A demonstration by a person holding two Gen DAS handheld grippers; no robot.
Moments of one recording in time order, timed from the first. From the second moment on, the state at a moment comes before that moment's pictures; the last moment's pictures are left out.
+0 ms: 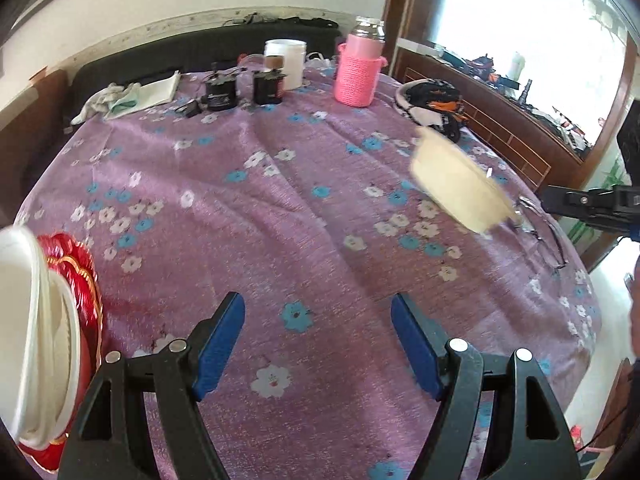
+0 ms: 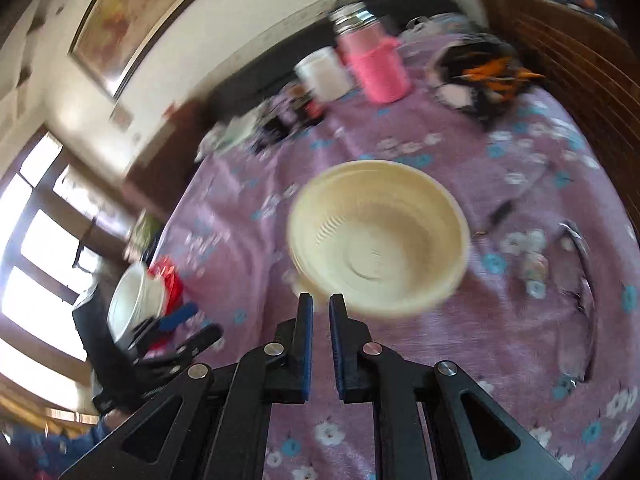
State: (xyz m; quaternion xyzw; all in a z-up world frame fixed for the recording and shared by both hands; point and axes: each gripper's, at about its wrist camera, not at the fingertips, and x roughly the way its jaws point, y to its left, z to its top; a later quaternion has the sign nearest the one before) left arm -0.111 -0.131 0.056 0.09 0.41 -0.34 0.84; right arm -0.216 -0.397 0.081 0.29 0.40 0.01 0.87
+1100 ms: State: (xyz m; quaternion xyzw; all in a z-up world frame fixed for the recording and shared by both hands) left arm -0.058 -0.256 0.040 0.09 0.52 -0.38 0.76; right arm -0.253 -0.447 0.033 0.37 0.37 0.00 0.85
